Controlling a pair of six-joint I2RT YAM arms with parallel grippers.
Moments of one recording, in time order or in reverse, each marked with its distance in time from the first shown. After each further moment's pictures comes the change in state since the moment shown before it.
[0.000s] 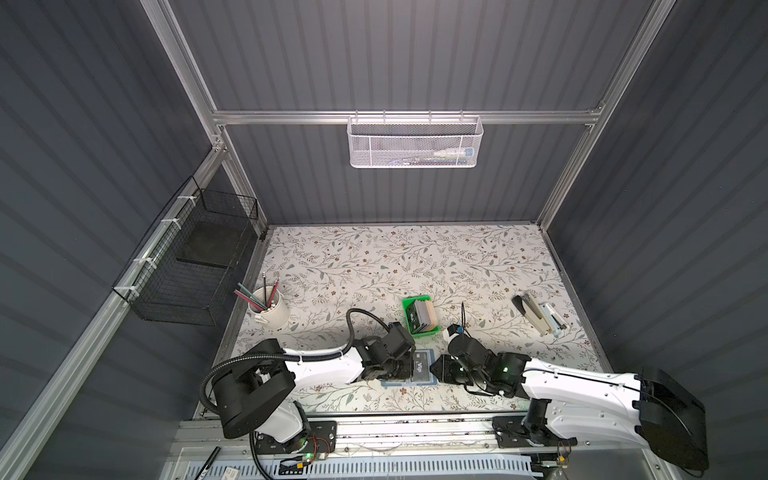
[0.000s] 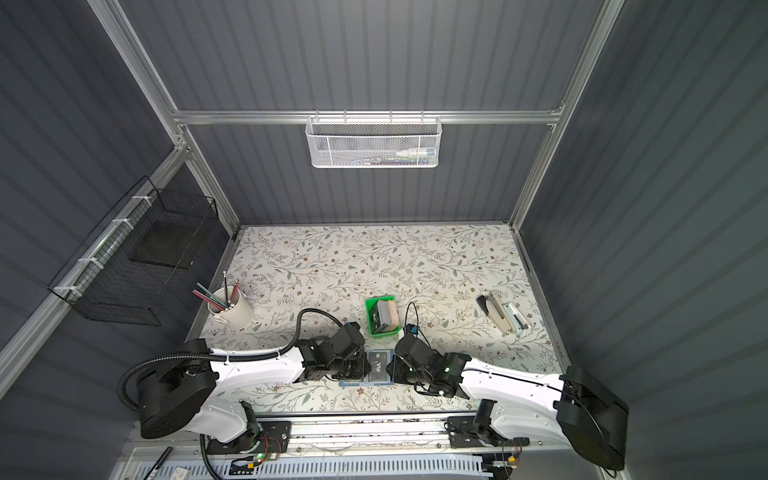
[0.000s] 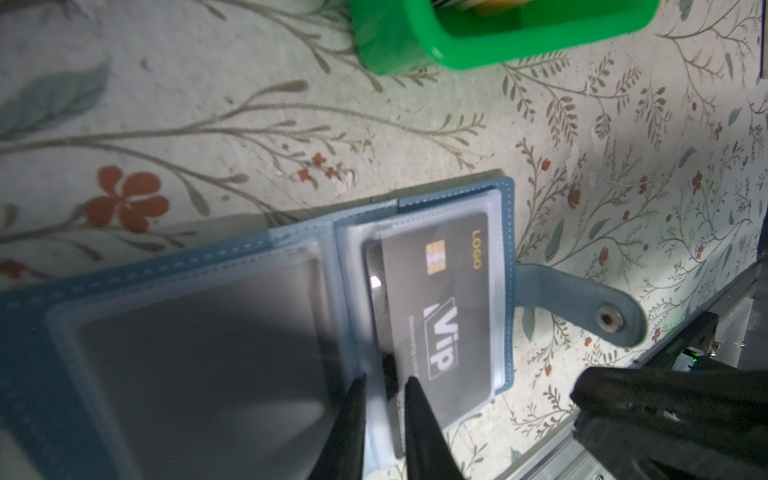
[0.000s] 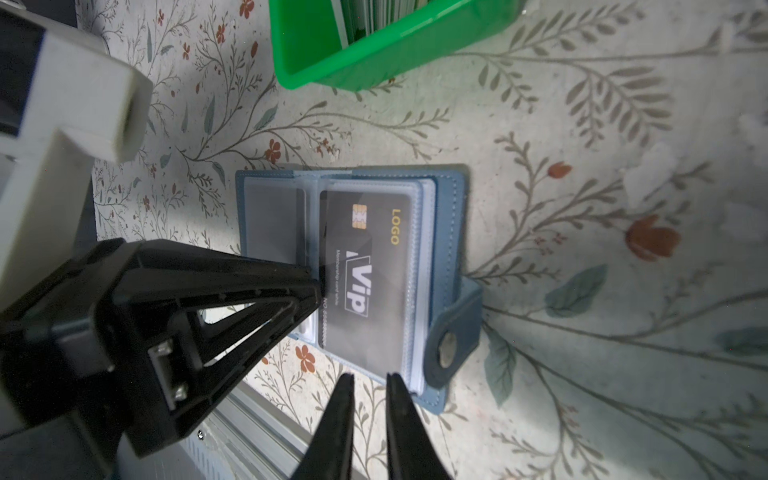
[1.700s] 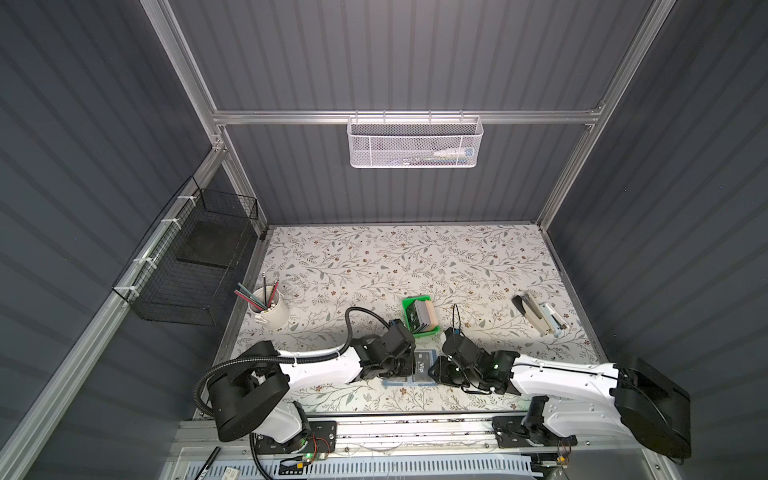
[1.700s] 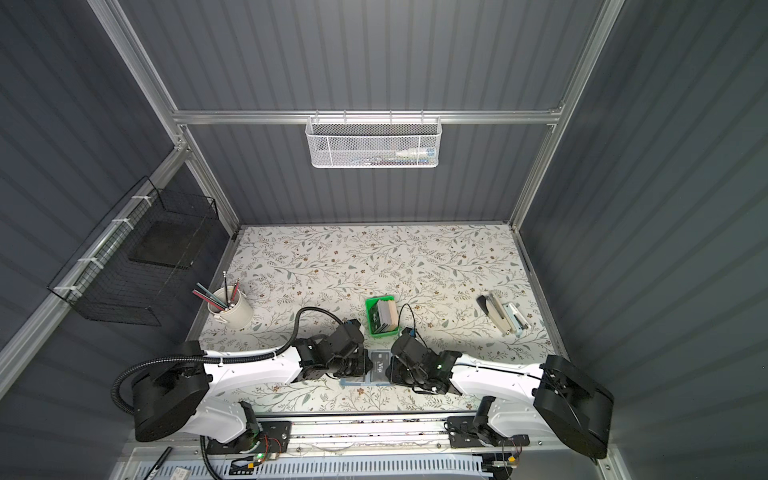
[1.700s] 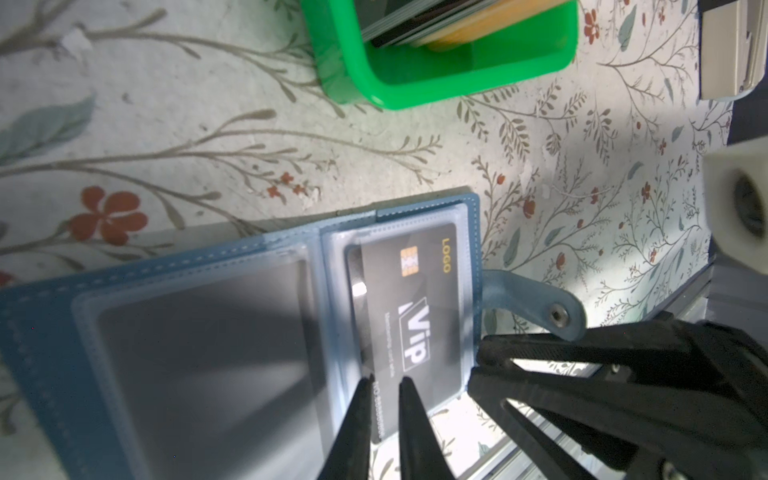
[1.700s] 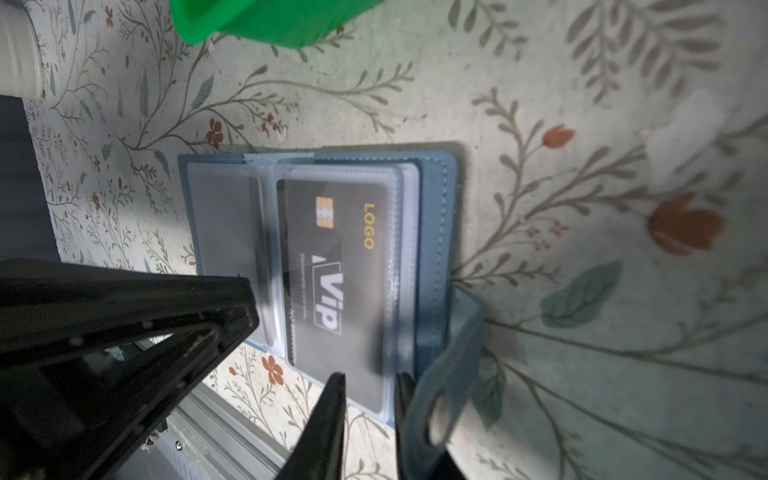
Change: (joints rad) left arm 0.000 -0.026 0.010 0.023 0.009 -0.018; right arm -0.016 0.098 0.000 0.023 -0.041 0.016
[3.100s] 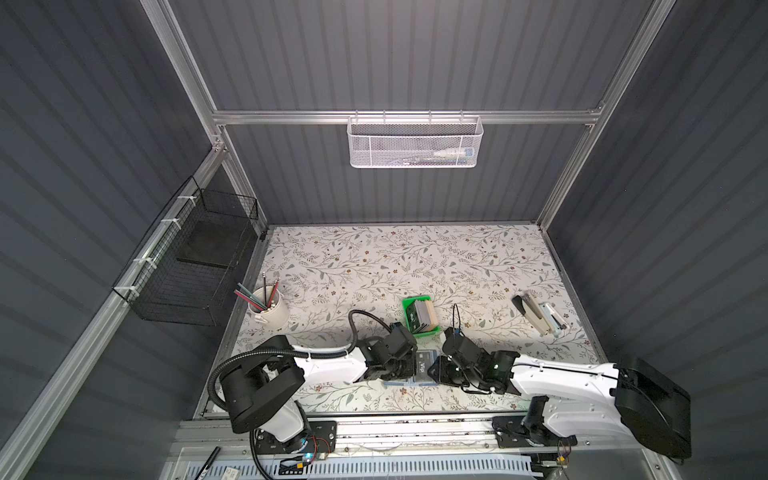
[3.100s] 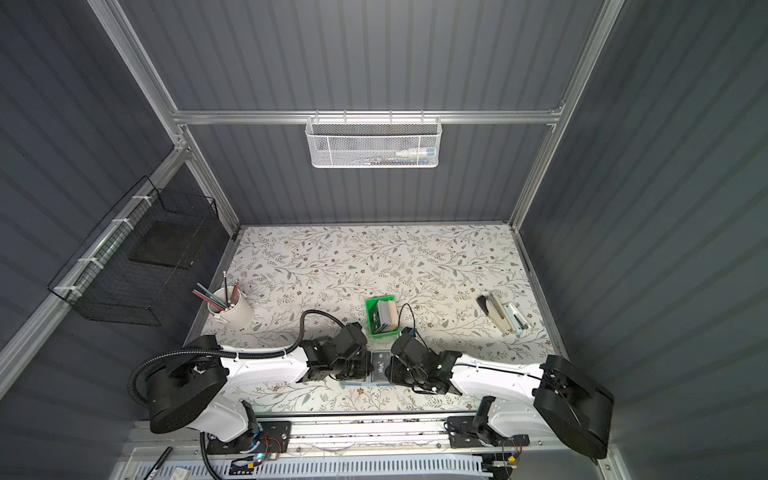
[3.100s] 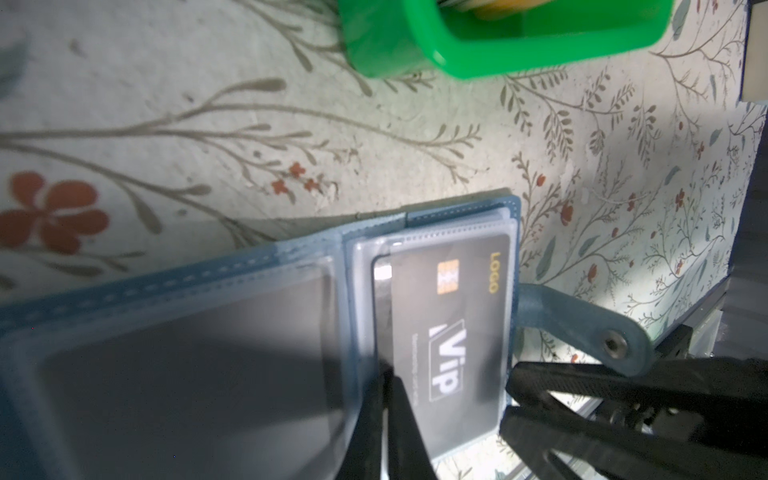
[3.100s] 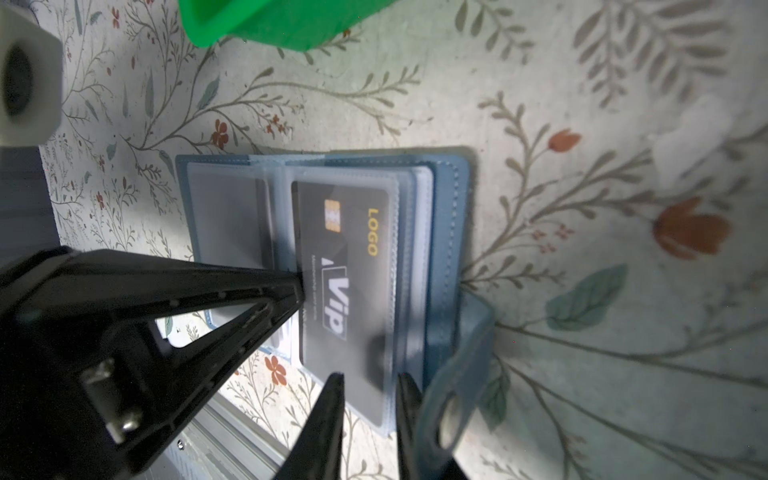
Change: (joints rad) left arm 0.000 0.070 -0.016 0.057 0.010 -0.034; right arm 0.000 -0.001 0.000 0.009 -0.001 -0.003
